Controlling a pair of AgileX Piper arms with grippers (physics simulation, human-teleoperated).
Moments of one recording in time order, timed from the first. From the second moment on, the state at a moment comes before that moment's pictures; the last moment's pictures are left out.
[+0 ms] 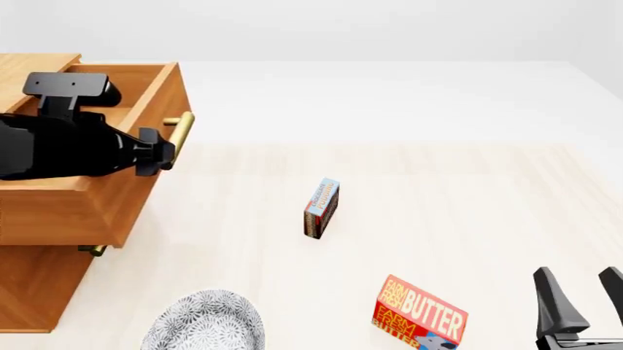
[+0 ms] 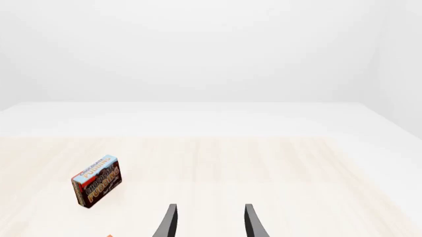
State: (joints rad) left arm -0.22 1.16 -1.10 0.69 -0.07; right arm 0.00 0.01 -0.02 0.01 0.00
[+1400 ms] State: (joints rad) left arm -0.33 1.18 -1.10 0.63 -0.17; right arm 0.00 0.01 -0.02 0.01 0.00
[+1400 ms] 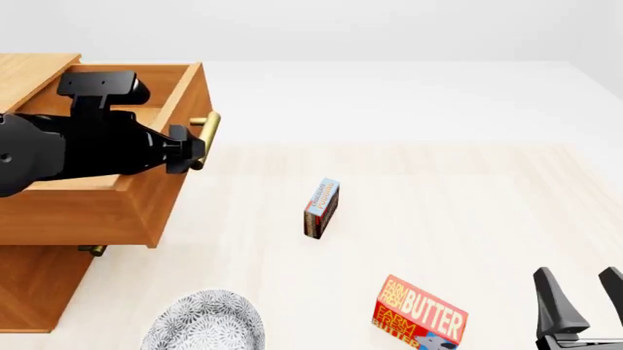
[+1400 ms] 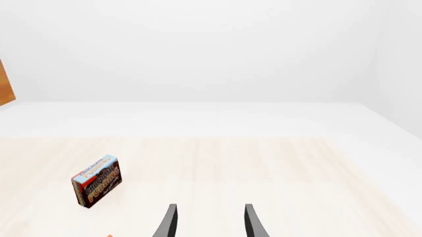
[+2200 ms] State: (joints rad) left arm -0.36 1.18 -1.10 0.63 -0.18; right arm 0.00 0.01 -0.02 0.01 0.00
